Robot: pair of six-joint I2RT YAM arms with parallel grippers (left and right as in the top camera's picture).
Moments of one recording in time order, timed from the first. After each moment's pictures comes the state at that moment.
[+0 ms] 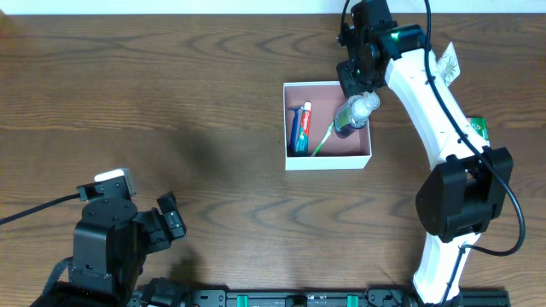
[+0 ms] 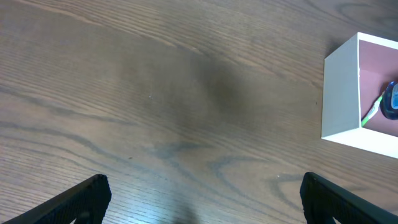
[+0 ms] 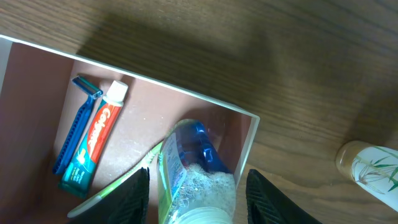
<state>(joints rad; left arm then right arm) -0.24 0.64 1.12 -1.31 -0.24 -0.44 0.27 2.06 1.92 -1.08 0.02 -0.02</state>
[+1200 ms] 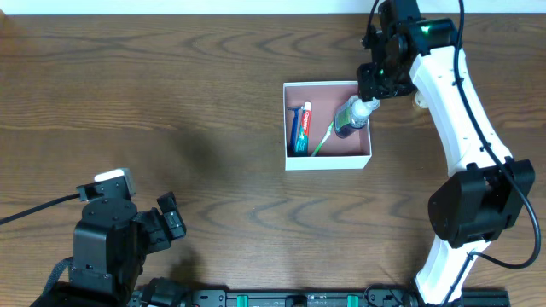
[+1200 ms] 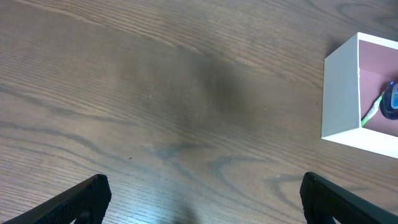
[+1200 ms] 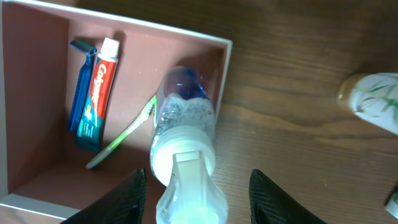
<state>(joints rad) -0.24 0.64 1.12 -1.31 -0.24 -0.44 0.19 2.00 1.93 -1.26 -0.06 0.03</state>
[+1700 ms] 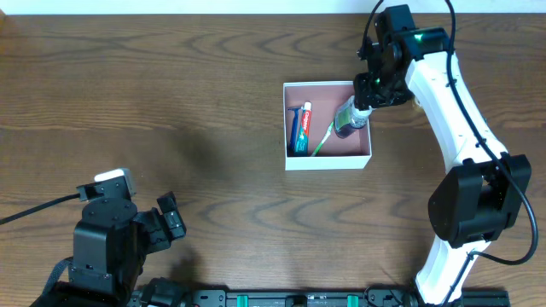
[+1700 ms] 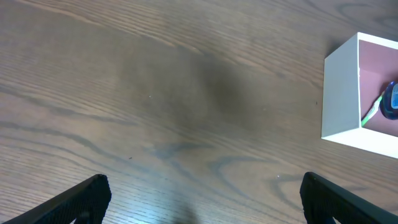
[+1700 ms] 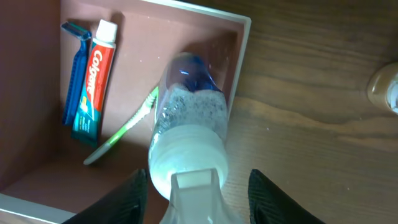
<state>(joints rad) -0.24 0.64 1.12 -1.31 -0.24 -0.44 0.19 2.00 1.84 -1.21 -0.09 0.03</state>
